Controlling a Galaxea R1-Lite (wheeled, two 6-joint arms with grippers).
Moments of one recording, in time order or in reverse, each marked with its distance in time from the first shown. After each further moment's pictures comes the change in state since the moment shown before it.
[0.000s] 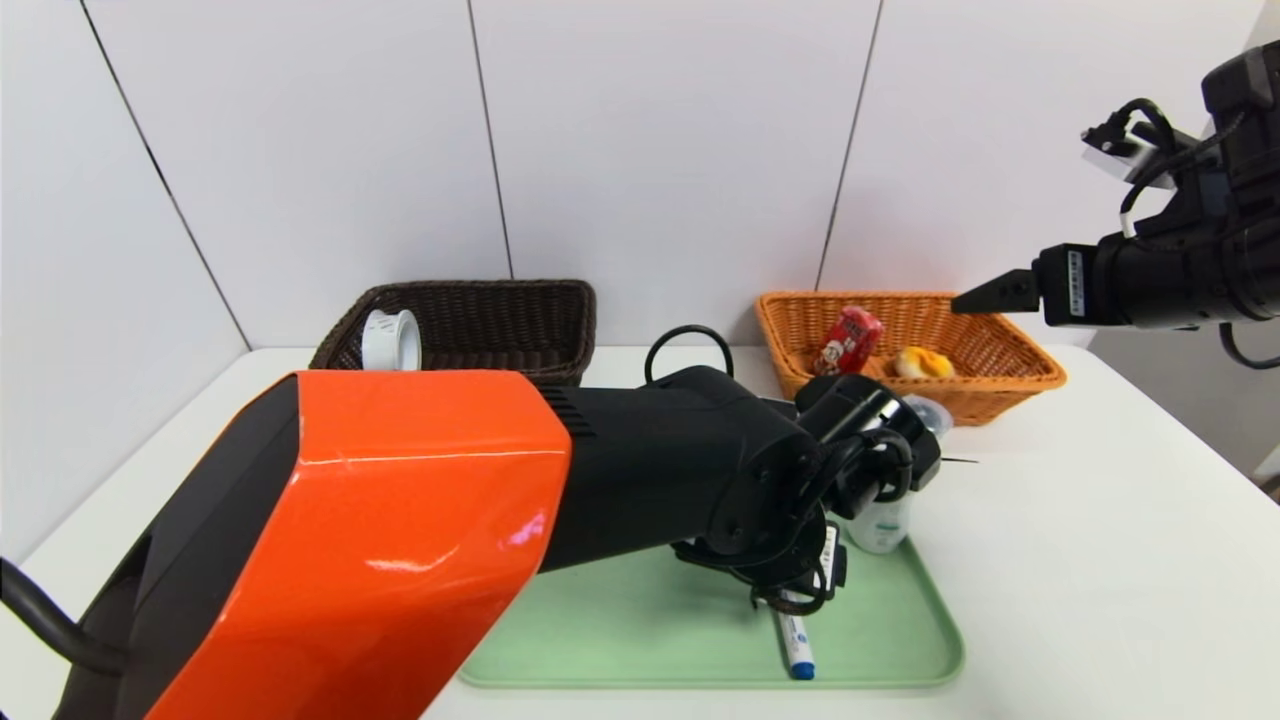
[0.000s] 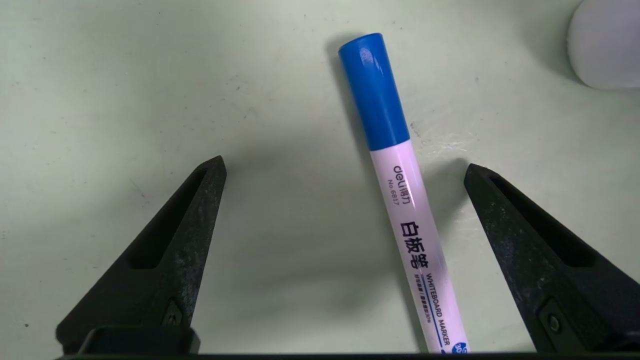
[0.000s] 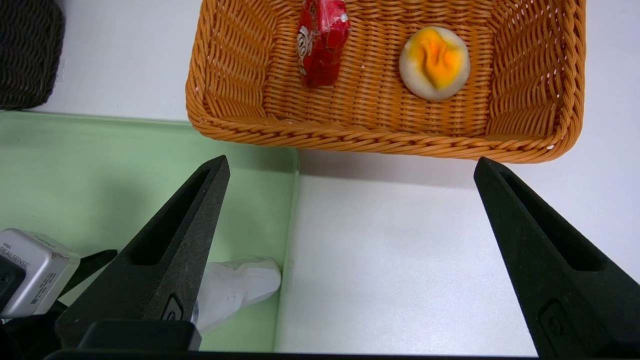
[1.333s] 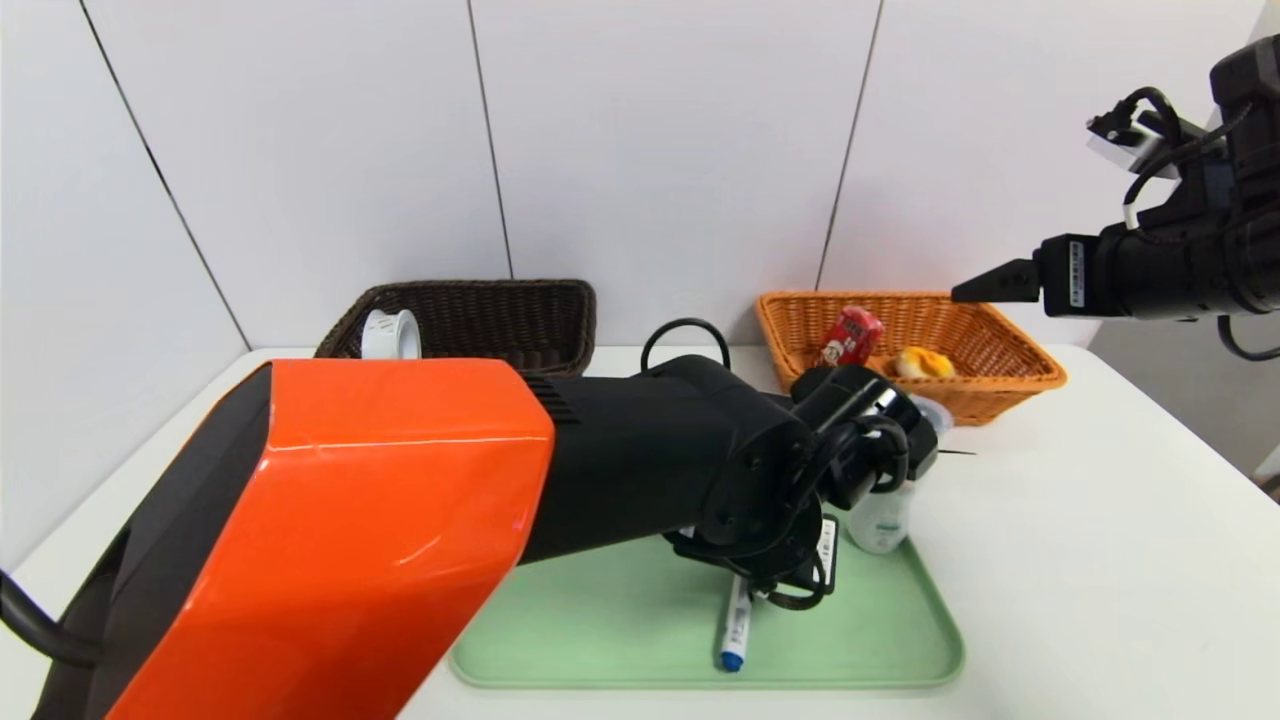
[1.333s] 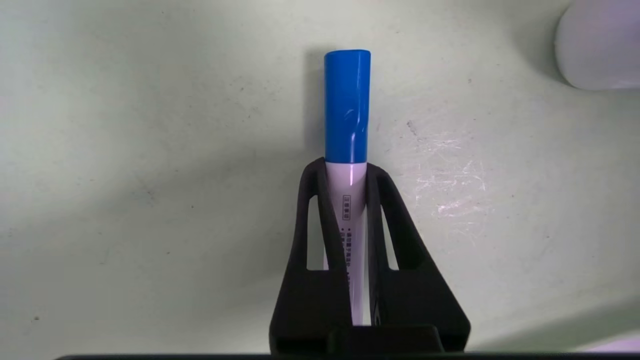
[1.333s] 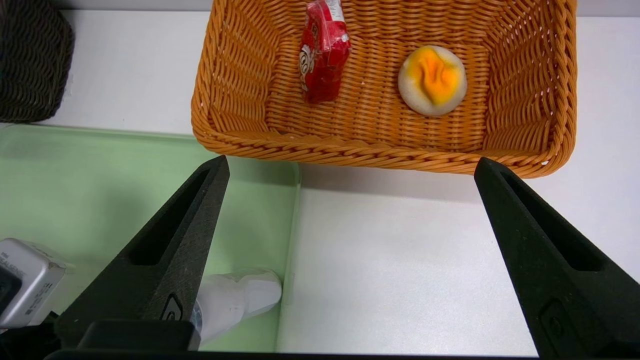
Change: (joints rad) left arm 0.004 -0.023 0.001 0.003 0.002 0.004; right arm 0.000 -0.004 0.003 -0.034 0.000 0.000
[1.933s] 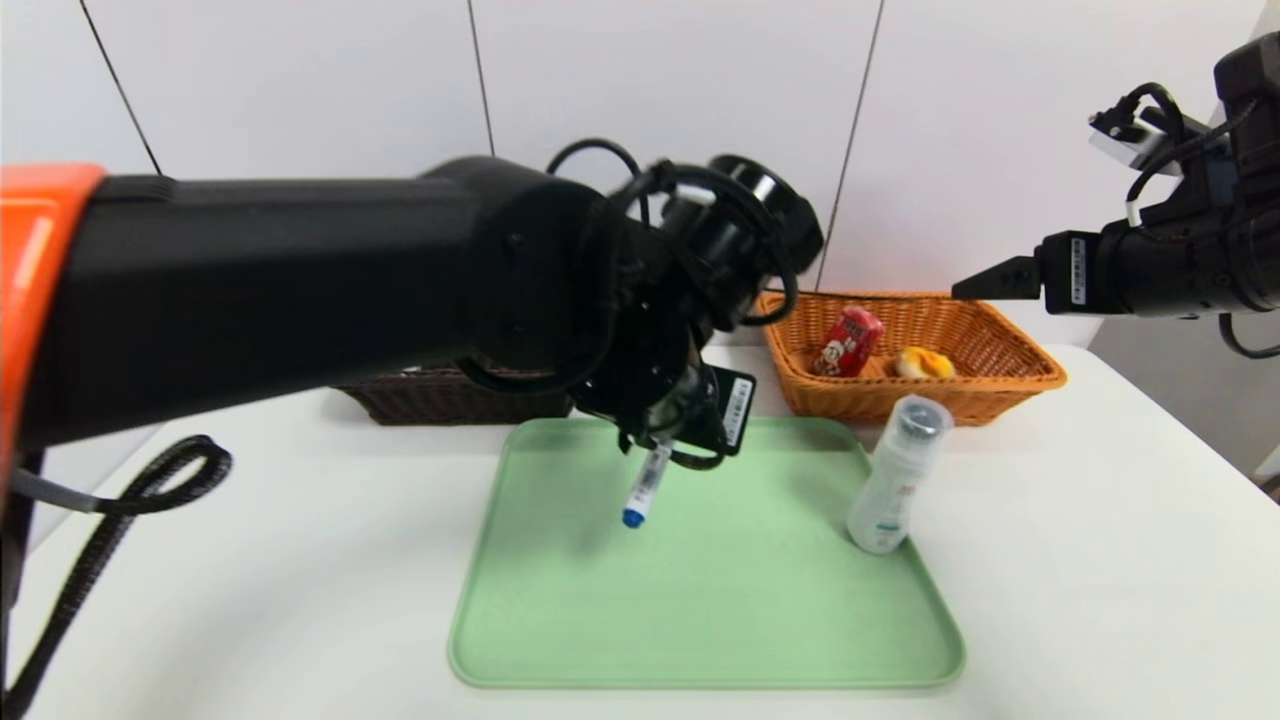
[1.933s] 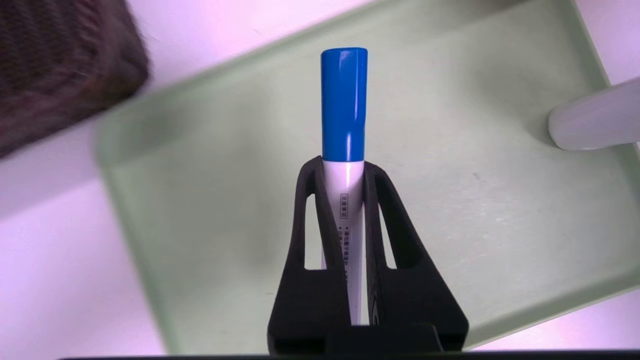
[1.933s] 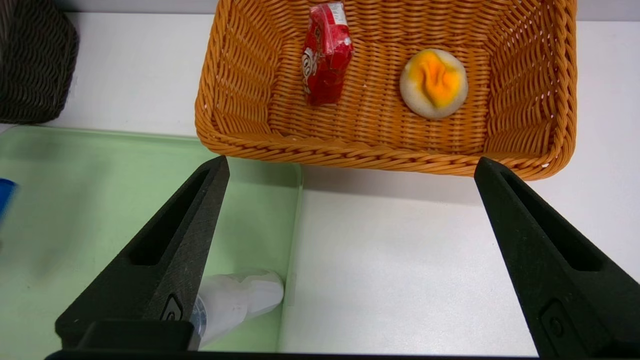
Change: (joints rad) left arm 0.122 -0.248 0.000 0.036 0.064 0.277; right arm 0.006 -0.003 -0.003 -0.001 0.002 0.000
